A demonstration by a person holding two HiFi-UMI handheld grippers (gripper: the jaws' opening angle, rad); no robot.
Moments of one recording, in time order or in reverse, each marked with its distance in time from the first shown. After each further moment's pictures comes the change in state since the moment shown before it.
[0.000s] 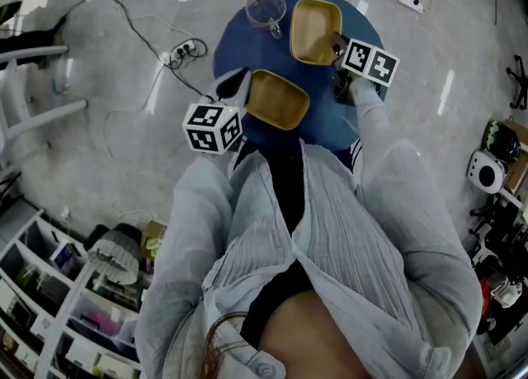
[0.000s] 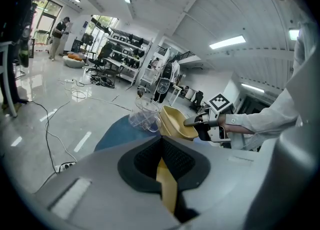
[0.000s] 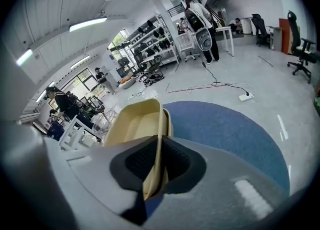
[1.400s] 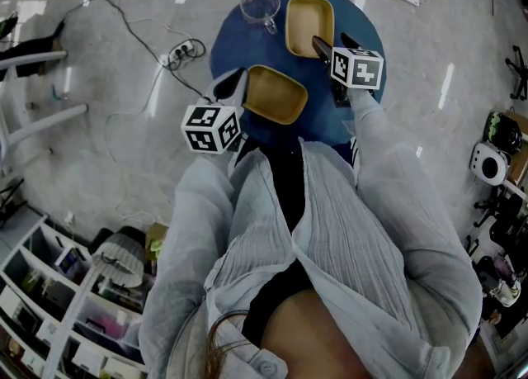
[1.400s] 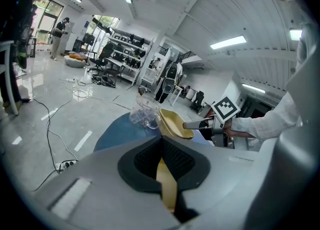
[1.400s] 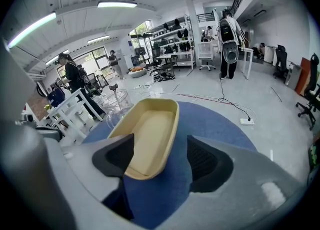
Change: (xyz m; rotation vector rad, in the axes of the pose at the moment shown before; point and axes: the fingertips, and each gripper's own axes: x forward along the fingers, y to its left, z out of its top) left arm -0.004 0.002 -0.009 -0.010 0.002 0.007; right arm -0.008 0.010 -0.023 -0.312 0.024 -0.047
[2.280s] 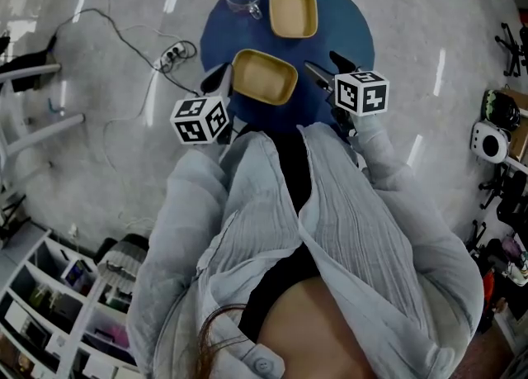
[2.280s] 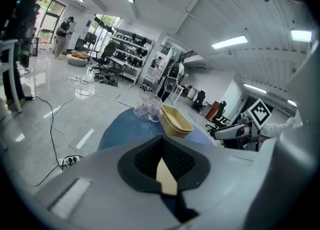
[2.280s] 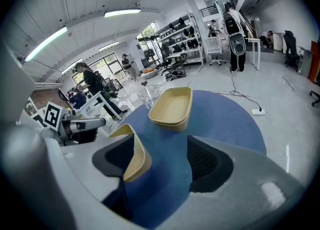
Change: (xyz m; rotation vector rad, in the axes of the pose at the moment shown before) left arm -0.021 0.005 -0.019 -0.013 0.008 0.017; right arm -0.092 0.050 -0.066 0.020 0.001 0.185
